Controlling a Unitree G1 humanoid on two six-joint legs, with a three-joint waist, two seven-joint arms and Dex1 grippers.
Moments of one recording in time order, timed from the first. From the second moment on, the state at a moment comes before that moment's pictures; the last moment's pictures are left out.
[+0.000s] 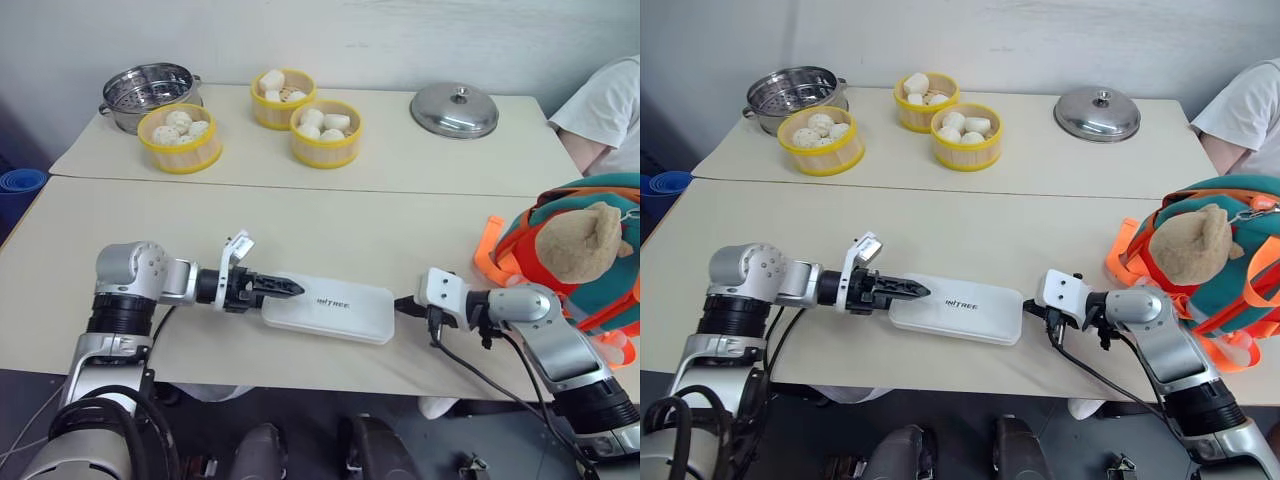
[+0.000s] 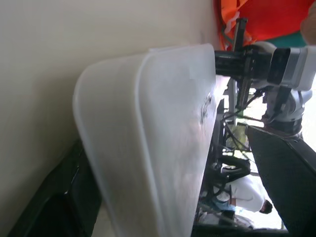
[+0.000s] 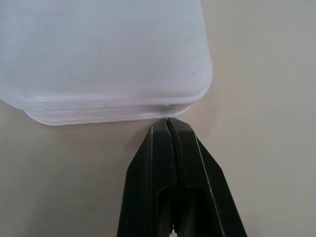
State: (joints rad) left arm -0.79 0.51 0.04 0.41 -0.72 1.61 -0.80; right arm -0.31 -0.71 0.18 -0.08 0.06 0.20 1.04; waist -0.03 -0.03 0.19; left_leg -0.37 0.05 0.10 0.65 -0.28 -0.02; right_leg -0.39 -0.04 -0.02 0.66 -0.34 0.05
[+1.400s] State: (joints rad) left arm -0.43 0.64 -0.09 -0.08 -0.66 0.61 -1.34; right arm 0.32 -0.68 -0.81 -0.18 0.59 0.23 0.83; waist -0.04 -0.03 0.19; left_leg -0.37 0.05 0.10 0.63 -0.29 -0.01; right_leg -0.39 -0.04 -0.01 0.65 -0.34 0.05
